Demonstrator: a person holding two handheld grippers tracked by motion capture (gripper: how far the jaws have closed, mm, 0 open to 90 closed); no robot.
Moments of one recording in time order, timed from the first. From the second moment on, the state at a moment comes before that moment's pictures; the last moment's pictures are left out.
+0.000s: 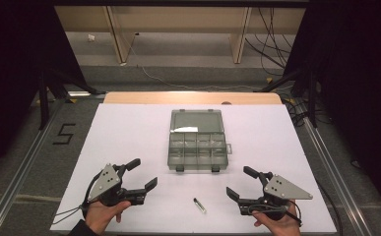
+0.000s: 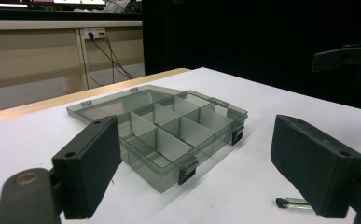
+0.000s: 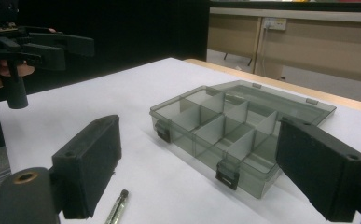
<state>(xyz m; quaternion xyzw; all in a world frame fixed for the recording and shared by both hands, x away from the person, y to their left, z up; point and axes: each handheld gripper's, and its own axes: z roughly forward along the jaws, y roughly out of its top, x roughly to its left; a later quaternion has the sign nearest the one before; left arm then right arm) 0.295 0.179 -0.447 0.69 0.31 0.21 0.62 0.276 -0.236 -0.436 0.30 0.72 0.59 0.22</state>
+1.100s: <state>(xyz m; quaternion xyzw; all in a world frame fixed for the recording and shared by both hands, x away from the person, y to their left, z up) 0.300 0.163 -0.442 0.74 0.26 0.18 0.59 0.278 -0.237 -0.436 0.29 0.73 0.58 0.21</state>
